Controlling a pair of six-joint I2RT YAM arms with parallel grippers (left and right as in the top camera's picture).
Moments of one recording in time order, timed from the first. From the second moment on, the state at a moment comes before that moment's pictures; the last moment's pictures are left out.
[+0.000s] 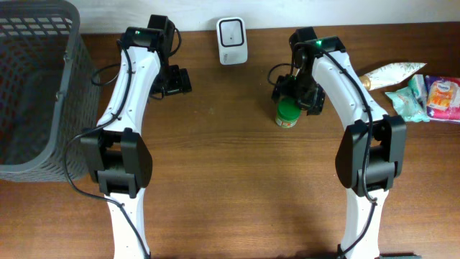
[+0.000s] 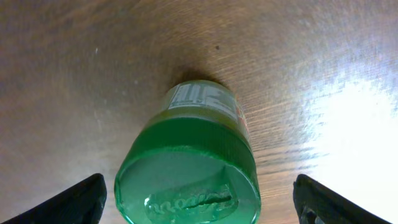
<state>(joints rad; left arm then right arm) -0.16 2.30 2.22 -1.39 -0.09 -0.39 0.18 2.22 1.97 -1.27 -0.09 0.60</state>
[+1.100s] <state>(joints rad) -0.16 2.30 2.22 -1.39 -0.09 -0.39 0.18 2.22 1.91 -1.17 -0.24 0.73</state>
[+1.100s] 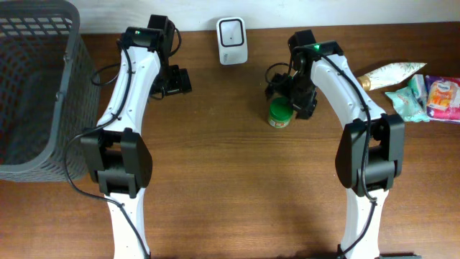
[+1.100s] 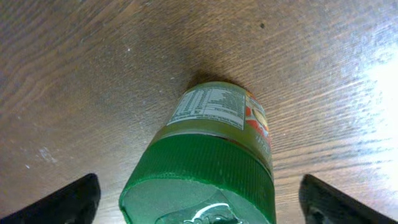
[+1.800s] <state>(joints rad) -0.16 2.30 2.22 -1.39 -0.09 -0.39 0.21 2.22 1.88 -1.12 -0.34 0.74</state>
